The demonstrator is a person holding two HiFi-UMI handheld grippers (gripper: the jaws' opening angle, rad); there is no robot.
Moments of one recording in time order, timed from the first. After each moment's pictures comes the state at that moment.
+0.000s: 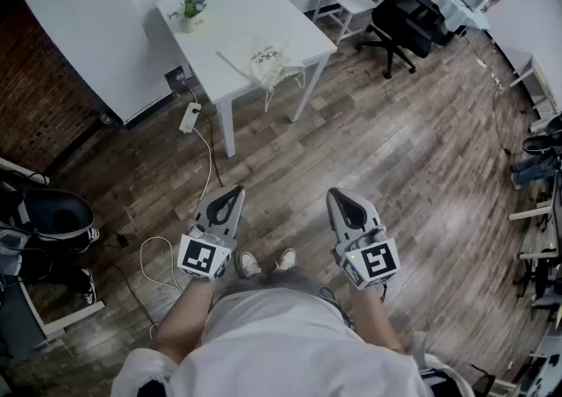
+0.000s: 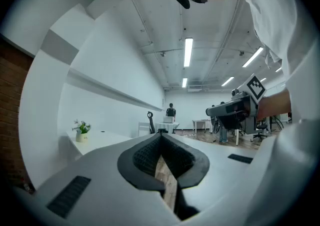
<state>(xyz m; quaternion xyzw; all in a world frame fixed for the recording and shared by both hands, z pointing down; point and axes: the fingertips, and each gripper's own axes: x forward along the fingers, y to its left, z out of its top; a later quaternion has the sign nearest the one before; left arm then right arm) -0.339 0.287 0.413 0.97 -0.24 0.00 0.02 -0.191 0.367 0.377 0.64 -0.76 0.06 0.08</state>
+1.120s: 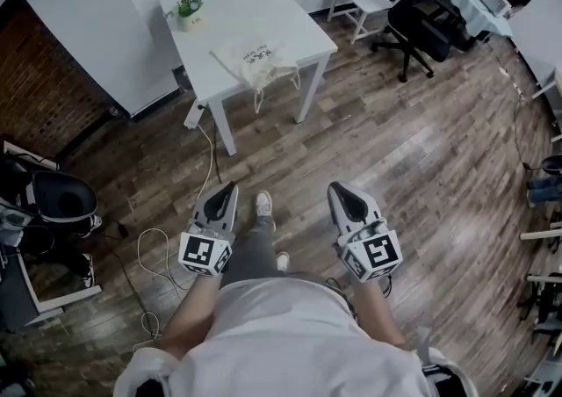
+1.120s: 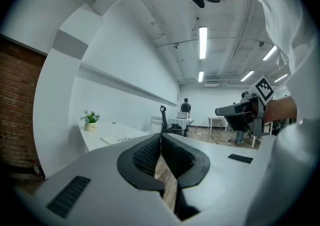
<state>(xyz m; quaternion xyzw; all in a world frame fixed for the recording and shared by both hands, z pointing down) -0.239 0.296 0.451 0.94 -0.33 0.03 0.05 -0.062 0.370 0.411 0.61 -0.79 0.09 0.06</state>
